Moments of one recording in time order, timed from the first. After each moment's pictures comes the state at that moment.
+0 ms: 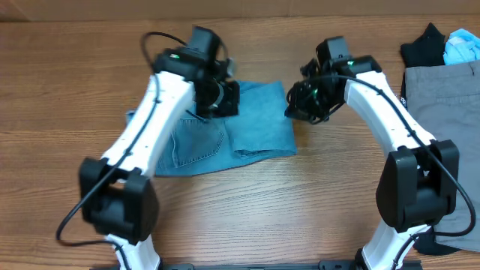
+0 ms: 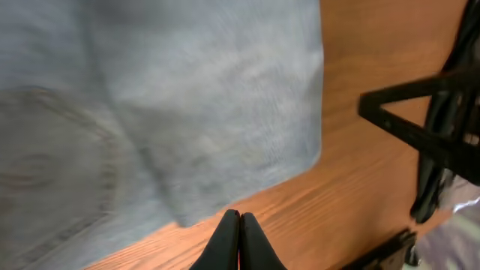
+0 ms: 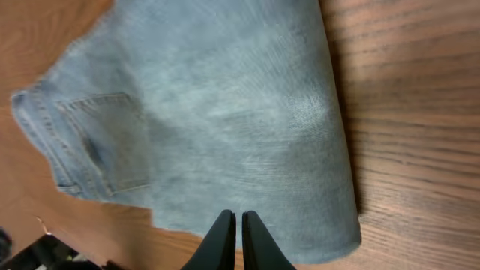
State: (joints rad) left arm -0.36 1.94 1.72 -1.11 0.42 -0.34; right arm 0.21 1.94 1.52 -0.97 -0.51 0.39
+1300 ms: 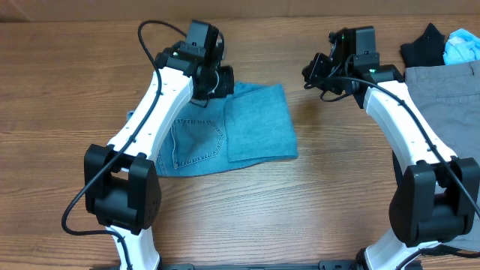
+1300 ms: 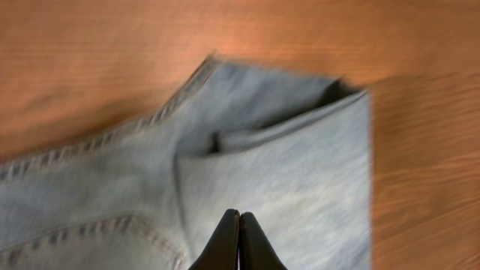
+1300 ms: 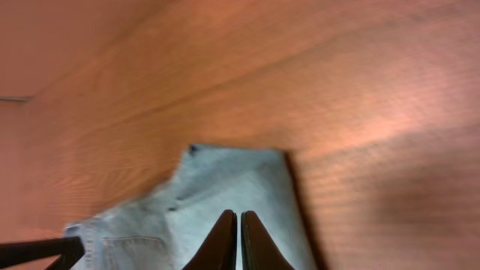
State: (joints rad) left arm -0.32 1.99 1.73 -0.84 0.23 -0.37; right arm 0.13 1.83 1.44 -0.49 -0.39 0.52
